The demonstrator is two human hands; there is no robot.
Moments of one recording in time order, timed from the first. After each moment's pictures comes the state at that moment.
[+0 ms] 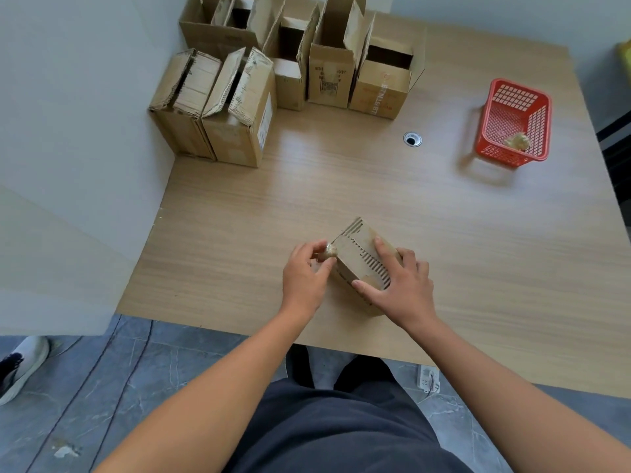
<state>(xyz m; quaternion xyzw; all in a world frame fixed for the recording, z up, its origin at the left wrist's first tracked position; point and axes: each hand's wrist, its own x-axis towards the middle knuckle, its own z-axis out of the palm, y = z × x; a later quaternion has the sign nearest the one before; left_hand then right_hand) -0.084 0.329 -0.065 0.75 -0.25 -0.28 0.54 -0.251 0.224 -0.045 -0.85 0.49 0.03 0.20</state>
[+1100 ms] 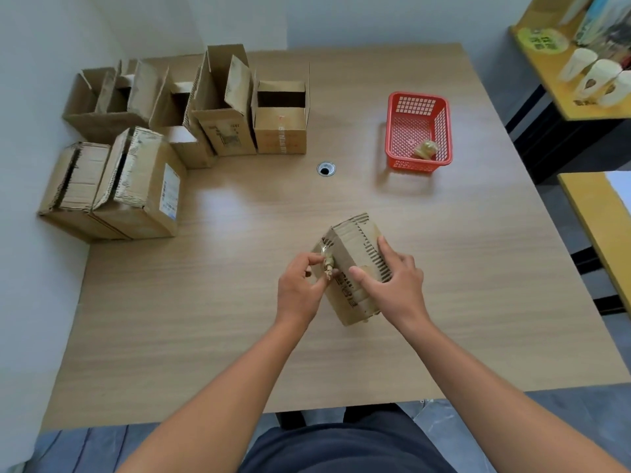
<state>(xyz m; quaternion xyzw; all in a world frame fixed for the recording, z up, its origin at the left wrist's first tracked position) -0.163 0.170 -0.047 0.73 -0.40 -0.25 0.49 -0.335 0.099 -0.007 -0.67 0.61 -0.15 0.39</state>
